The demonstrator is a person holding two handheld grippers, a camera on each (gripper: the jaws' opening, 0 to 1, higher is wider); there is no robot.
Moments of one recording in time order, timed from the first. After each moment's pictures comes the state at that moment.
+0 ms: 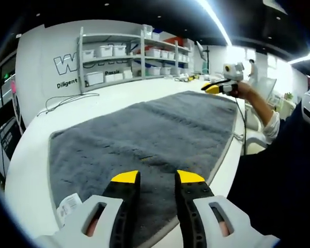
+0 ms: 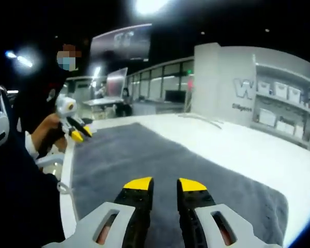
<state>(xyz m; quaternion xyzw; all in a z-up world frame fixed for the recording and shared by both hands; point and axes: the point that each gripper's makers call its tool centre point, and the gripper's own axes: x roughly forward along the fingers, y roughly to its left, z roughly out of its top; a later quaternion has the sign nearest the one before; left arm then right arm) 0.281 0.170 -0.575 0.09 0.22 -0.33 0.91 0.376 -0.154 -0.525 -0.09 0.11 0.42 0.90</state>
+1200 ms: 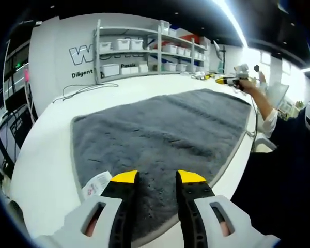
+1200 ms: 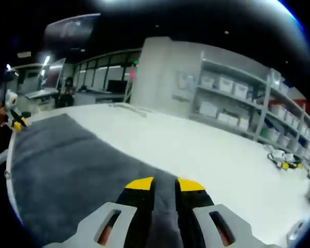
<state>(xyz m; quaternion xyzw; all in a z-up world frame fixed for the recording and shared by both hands) 0.280 0.223 -0.580 0.07 0.25 -0.28 0.93 0.473 -0.313 -0.520 -0.13 0.12 0.18 0.97</state>
